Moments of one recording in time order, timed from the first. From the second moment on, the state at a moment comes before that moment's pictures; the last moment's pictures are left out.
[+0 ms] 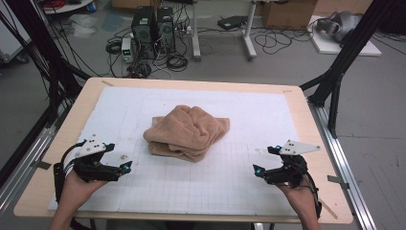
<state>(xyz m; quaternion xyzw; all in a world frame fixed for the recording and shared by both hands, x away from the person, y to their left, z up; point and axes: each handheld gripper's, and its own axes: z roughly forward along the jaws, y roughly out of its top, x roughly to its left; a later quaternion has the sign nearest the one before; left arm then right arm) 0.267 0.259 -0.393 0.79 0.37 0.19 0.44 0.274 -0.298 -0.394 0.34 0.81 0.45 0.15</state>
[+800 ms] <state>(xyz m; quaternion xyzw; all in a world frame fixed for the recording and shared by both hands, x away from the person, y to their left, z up) 0.268 0.258 -0.392 0.80 0.37 0.19 0.44 0.275 -0.296 -0.395 0.33 0.81 0.45 0.15</state>
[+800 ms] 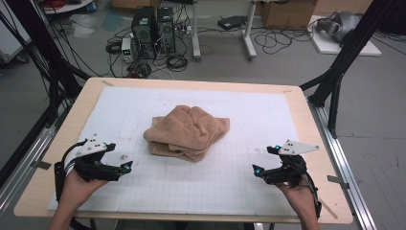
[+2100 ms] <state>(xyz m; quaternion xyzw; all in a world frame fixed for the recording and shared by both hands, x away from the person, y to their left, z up) 0.291 0.219 -0.375 0.81 0.33 0.17 0.45 0.340 -0.214 -0.345 0.26 0.84 0.45 0.14</state>
